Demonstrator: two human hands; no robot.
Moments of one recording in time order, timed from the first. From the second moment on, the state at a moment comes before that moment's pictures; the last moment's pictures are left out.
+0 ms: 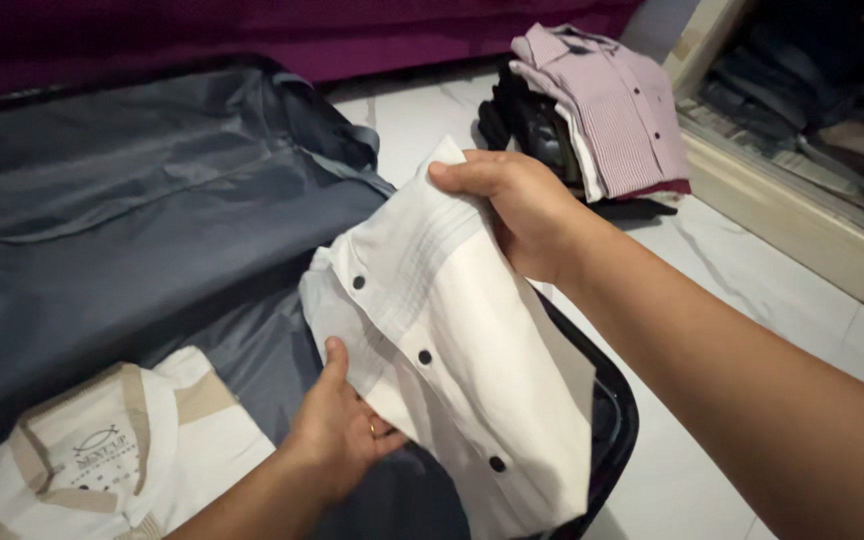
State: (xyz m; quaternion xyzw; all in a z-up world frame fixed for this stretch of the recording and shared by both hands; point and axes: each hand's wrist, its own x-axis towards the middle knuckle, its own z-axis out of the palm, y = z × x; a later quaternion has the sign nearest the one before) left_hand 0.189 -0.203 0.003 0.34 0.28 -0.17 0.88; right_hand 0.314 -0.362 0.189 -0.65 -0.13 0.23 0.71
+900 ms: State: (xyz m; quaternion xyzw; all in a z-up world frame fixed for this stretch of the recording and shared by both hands) left_hand 0.089 0.028 0.188 0.49 0.28 0.31 0.76; right_hand 0.284 -0.242 0.211 -0.65 -0.23 0.15 0.71
